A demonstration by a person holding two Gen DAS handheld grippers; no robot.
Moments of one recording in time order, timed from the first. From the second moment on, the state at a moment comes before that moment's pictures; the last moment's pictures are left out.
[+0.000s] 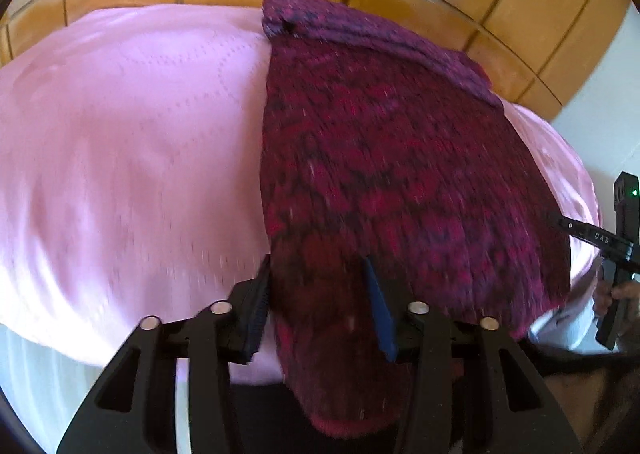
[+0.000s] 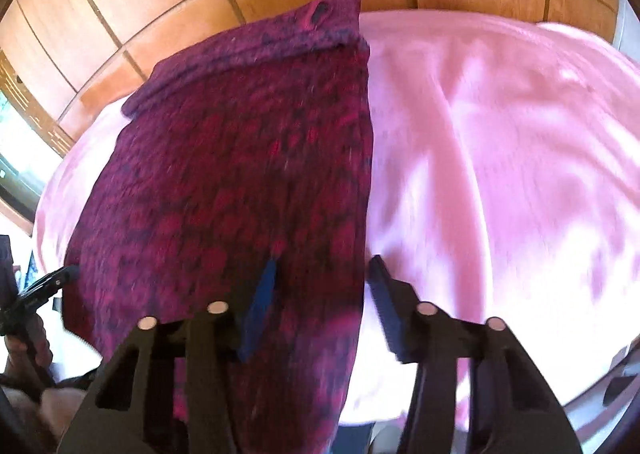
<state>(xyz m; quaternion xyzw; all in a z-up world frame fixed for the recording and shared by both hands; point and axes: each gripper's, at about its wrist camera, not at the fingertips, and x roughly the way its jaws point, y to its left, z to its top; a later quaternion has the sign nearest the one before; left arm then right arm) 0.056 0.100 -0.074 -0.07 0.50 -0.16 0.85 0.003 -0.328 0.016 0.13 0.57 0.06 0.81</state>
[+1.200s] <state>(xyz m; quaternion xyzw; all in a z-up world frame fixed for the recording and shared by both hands) 0.272 0.131 -0.067 -0.34 0.49 -0.15 0.79 0.163 -0.372 -0.012 0.39 0.53 0.07 0.75</state>
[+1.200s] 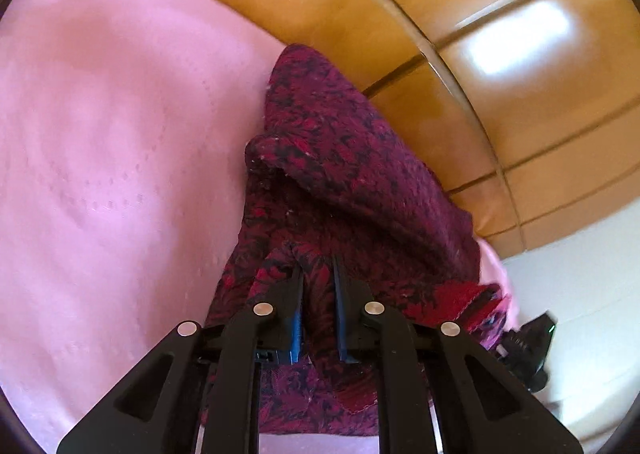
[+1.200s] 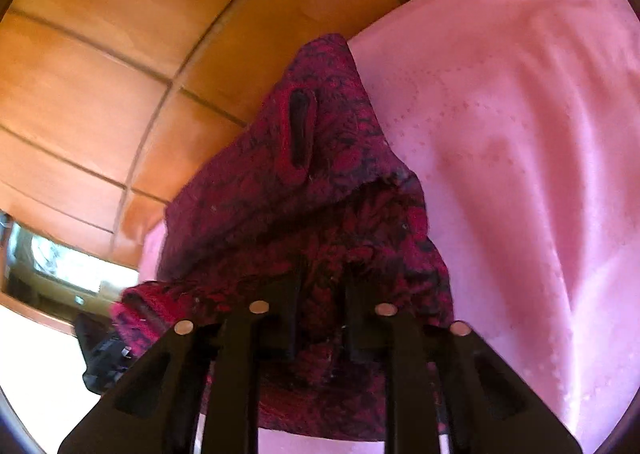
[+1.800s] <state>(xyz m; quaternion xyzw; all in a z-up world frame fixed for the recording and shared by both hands) 0.181 0.168 -0.073 -0.27 0.46 -0.17 0.83 0.086 -0.368 0.022 0.25 0.50 0.09 0.83</state>
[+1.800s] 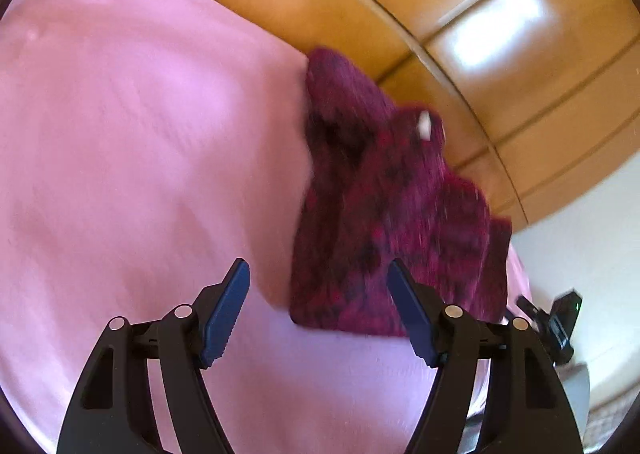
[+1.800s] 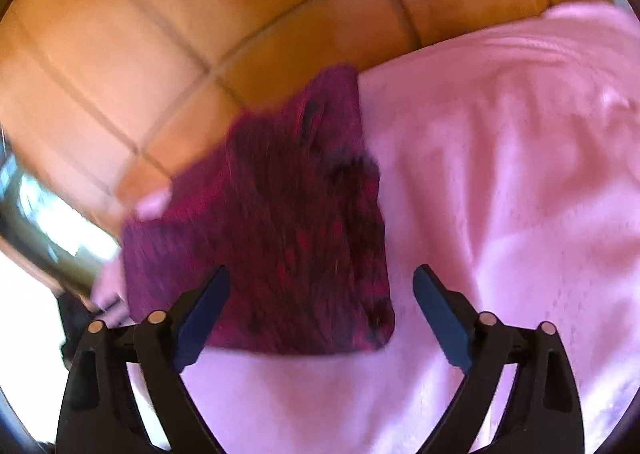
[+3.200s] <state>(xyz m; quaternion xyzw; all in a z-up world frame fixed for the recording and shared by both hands) 0.070 0.104 -0.001 0.00 0.40 -0.14 0.91 0.034 -0.310 0.068 0.07 0.47 0.08 0.87</state>
